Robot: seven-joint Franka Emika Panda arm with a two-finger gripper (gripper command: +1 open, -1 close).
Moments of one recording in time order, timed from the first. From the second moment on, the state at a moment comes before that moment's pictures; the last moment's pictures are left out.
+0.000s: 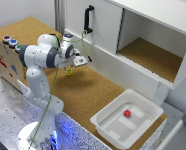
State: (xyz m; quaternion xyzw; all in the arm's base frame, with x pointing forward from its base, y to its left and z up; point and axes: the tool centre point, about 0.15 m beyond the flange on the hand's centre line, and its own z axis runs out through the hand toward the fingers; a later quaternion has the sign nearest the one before) arm 0.395 0.194 0.225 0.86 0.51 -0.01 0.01
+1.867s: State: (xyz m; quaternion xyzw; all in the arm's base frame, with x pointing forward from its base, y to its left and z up) arm 0.413 0.172 0.208 1.00 -0.07 0.00 0.00
